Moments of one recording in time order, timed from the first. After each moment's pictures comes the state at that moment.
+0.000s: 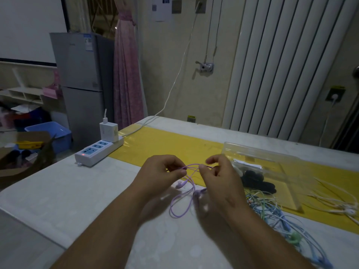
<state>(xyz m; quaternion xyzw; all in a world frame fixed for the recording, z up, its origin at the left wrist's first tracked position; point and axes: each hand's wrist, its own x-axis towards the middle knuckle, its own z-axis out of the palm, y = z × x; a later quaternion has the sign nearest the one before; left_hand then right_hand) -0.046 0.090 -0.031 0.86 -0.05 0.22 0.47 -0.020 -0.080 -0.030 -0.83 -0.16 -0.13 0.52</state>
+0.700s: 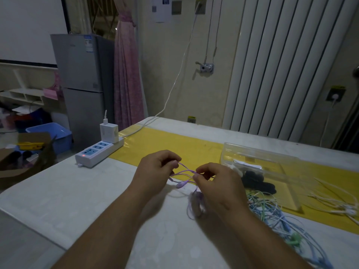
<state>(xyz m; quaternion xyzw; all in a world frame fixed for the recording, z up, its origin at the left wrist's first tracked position) -0.041 0.094 -0.034 0.82 0.00 0.25 0.52 -0.026 -0.080 -0.028 -0.88 -0.15 -0.14 0.42</state>
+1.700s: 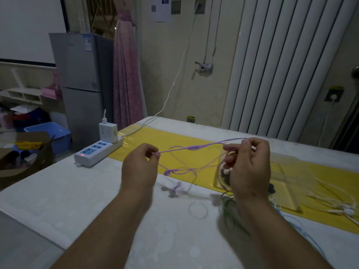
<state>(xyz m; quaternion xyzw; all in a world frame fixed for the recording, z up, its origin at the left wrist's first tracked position) -0.040 0.105 -0.032 0.81 0.18 0.37 0.42 -0.017 -0.095 -0.001 -0.64 -0.10 -0.28 0.71</state>
